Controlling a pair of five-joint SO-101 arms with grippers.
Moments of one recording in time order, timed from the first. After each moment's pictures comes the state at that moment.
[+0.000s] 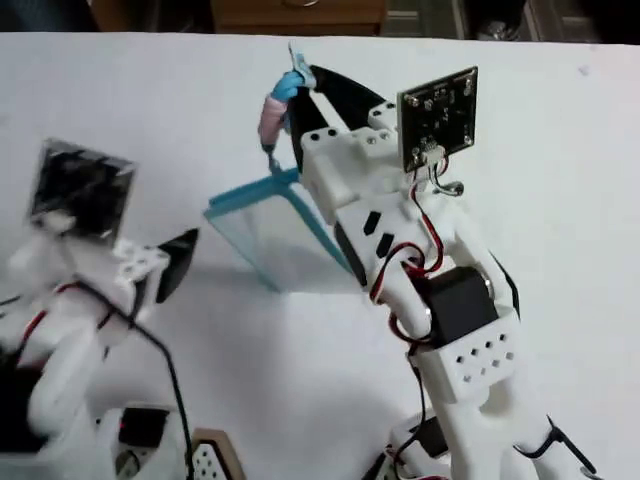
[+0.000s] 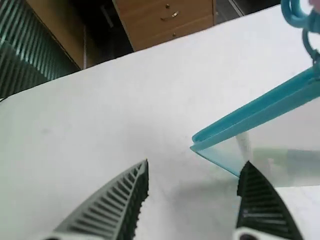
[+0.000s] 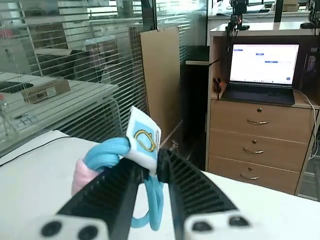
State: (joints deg) left arm -2.9 -54.5 8.5 93.3 -16.5; right arm -29.9 -42.9 19.9 32.1 -3.2
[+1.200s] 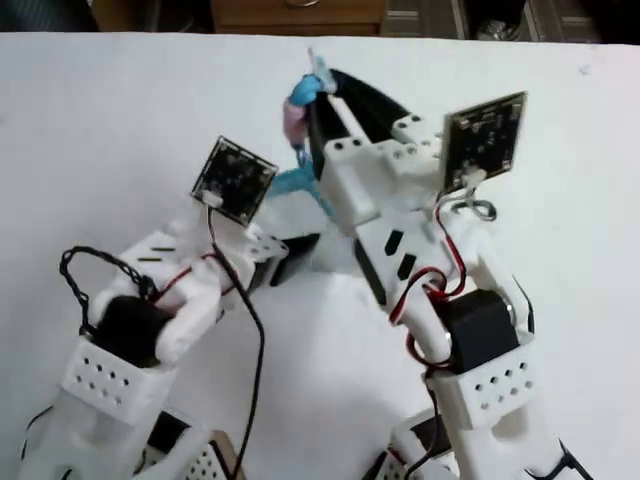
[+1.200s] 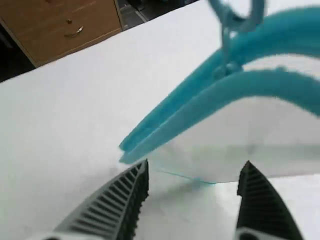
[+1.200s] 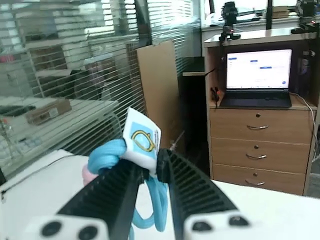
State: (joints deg) left arm 20.4 -53.7 39.6 61.0 -4.4; right arm -27.5 -49.0 22.0 32.3 -8.8
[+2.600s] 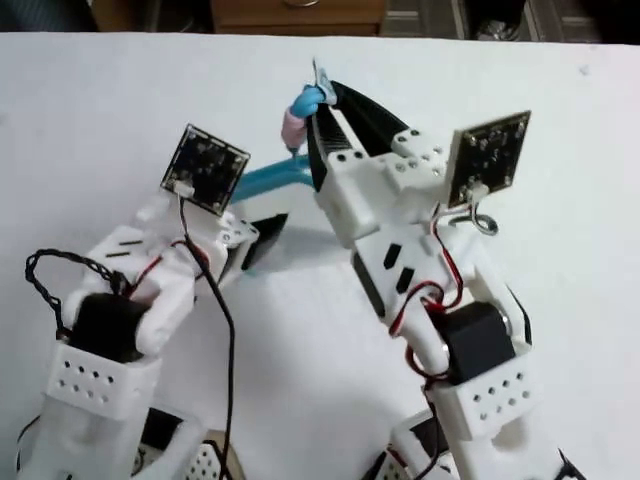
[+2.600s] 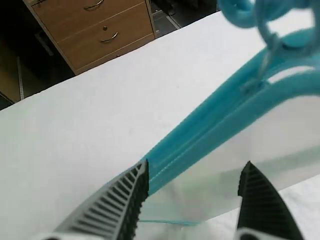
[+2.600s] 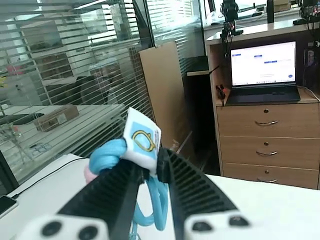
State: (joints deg) left arm 12.0 -53.7 37.1 61.1 -12.6; right arm -28.7 -53.5 27.7 30.0 -11.0
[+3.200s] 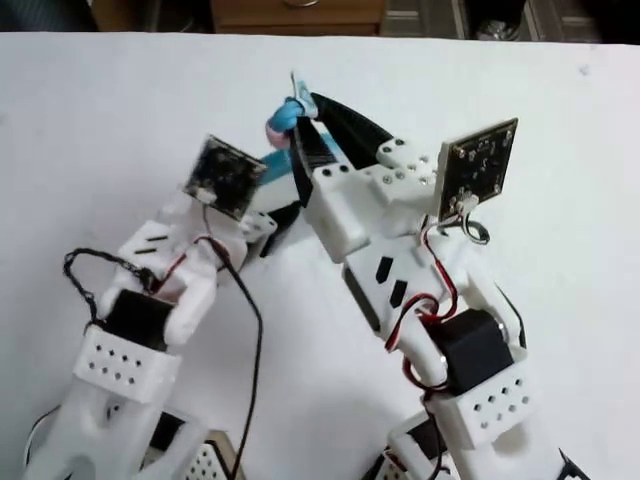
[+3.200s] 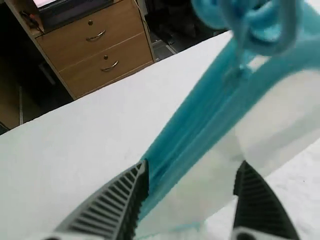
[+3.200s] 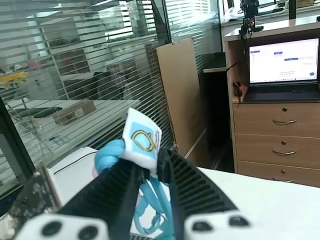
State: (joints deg) left arm 14.9 -51.9 49.1 41.5 -13.8; right arm -32.8 -54.2 27.7 30.9 -11.0
